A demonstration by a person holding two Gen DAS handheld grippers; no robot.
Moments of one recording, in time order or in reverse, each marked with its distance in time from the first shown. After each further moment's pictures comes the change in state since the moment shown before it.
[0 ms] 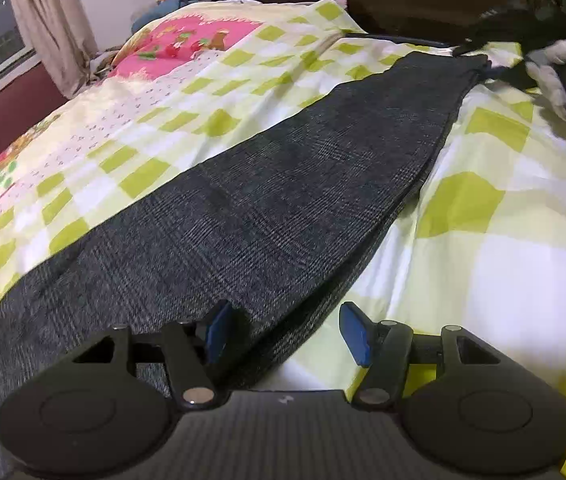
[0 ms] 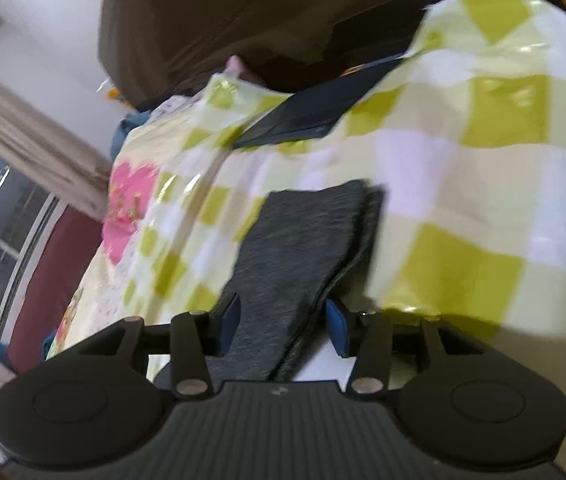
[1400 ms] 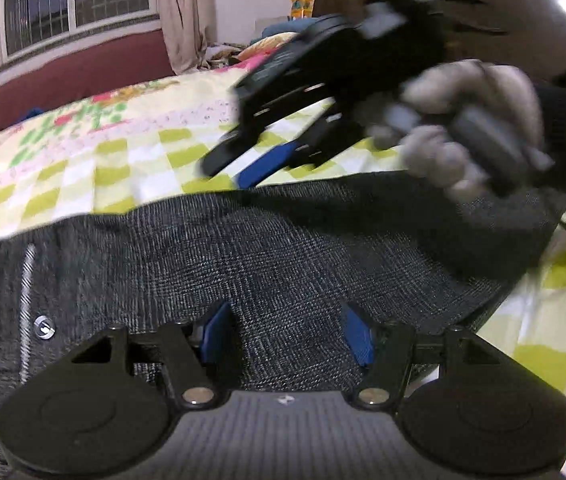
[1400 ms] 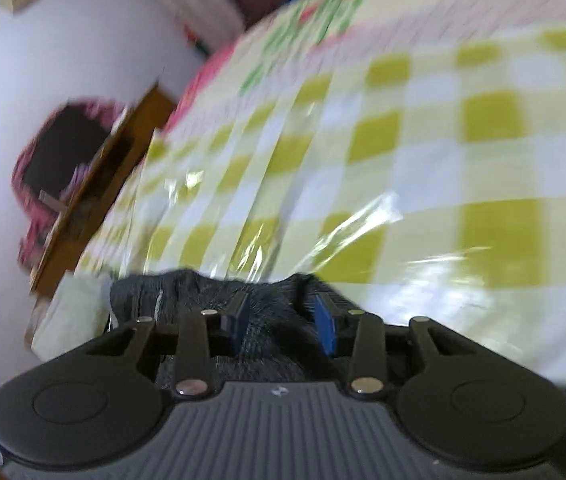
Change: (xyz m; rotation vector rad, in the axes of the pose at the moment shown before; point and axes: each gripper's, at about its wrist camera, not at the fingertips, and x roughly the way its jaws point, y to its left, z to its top) left arm -0.017 0.102 -0.058 -0.363 -0.139 0.115; right arm 0.156 0.338 -0.261 -0.758 0.995 0.656
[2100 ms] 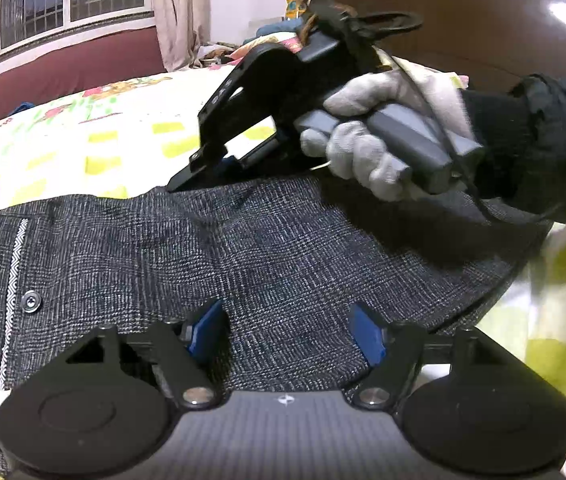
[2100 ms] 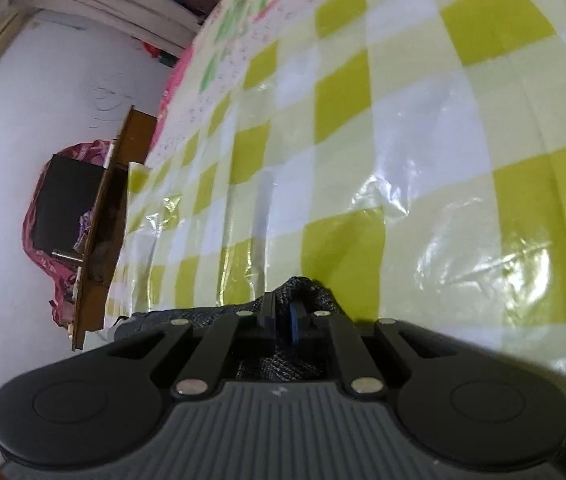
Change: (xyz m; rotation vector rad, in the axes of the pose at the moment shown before) left arm 0.004 0.006 -0.019 -0.003 -0.011 -0.029; right arm 0.015 -0.038 0.017 0.231 -0.071 0.032
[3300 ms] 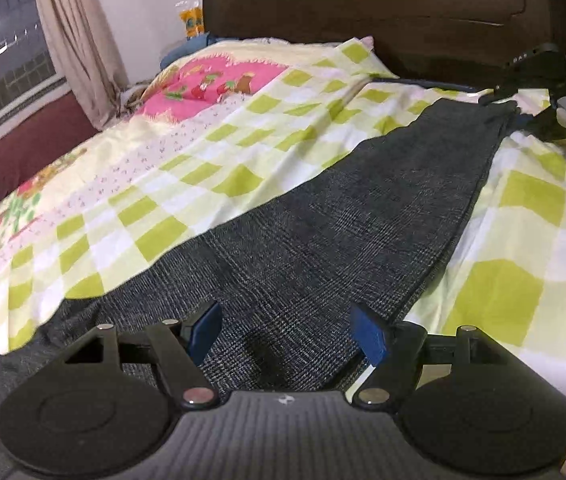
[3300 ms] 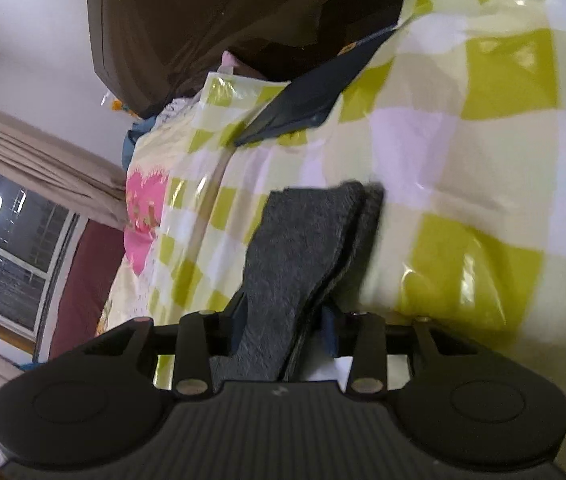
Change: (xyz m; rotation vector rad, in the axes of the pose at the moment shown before) left arm 0.022 -0.146 0.059 0.318 0.029 -0.013; right arm -0.400 -0.179 -0.227 0.595 -1.046 -0.399
